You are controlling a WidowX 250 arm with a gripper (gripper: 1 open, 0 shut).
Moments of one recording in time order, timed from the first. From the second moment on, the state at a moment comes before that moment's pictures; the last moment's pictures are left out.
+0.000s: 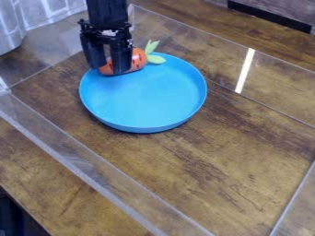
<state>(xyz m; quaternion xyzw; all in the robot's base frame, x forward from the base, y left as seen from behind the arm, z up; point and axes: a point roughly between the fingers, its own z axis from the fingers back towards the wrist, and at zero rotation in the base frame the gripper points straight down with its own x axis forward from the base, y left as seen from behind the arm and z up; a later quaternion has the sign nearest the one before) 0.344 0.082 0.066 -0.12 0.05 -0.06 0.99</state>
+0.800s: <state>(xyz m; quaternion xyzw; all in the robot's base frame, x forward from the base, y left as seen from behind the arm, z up) 0.338 0.088 0.066 -0.12 0.06 -0.05 0.99</state>
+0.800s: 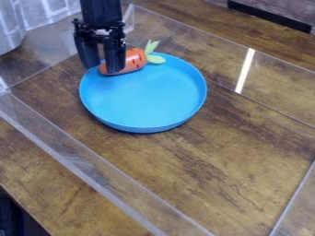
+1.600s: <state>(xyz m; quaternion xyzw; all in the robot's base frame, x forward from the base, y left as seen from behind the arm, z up) 0.331 0.088 0.086 -0.13 0.05 -0.06 0.99</state>
